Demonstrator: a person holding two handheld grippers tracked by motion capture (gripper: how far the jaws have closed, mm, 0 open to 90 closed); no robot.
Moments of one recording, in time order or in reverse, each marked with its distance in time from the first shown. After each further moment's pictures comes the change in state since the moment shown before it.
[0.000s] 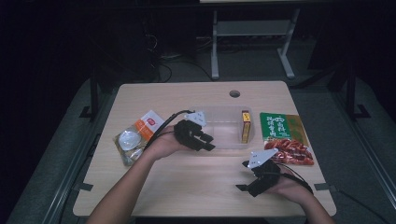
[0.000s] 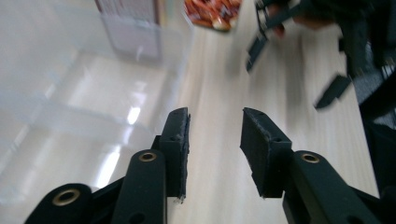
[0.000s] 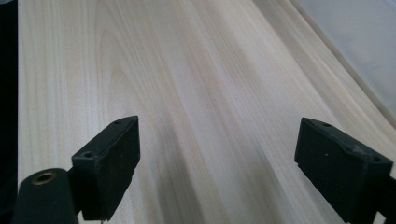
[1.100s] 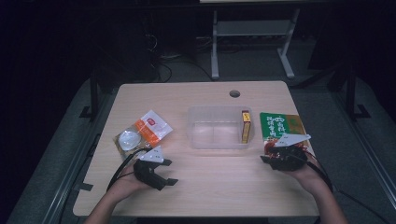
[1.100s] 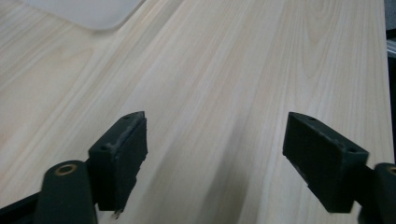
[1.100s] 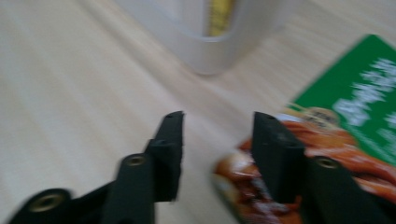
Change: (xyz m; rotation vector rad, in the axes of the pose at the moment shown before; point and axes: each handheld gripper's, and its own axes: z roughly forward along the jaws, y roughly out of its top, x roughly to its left) left arm -0.051 -0.143 -0.039 -0.017 0.157 -0.142; right arm -0.052 -0.026 -0.054 -0.047 -0.323 0.264
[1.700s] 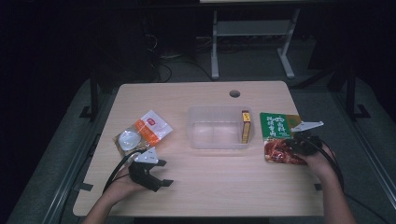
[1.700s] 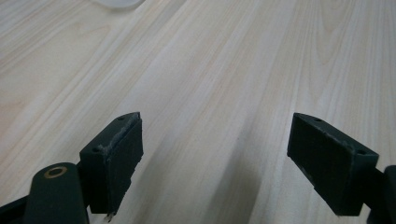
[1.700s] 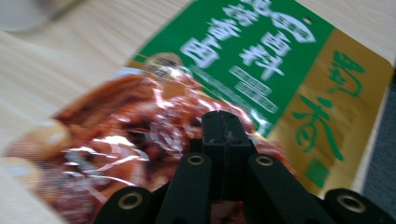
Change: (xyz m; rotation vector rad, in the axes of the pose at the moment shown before) left arm 0.006 -0.012 -0.003 -0.014 0.023 -0.037; right arm -0.079 -0.018 0.010 0.116 -0.204 0.117
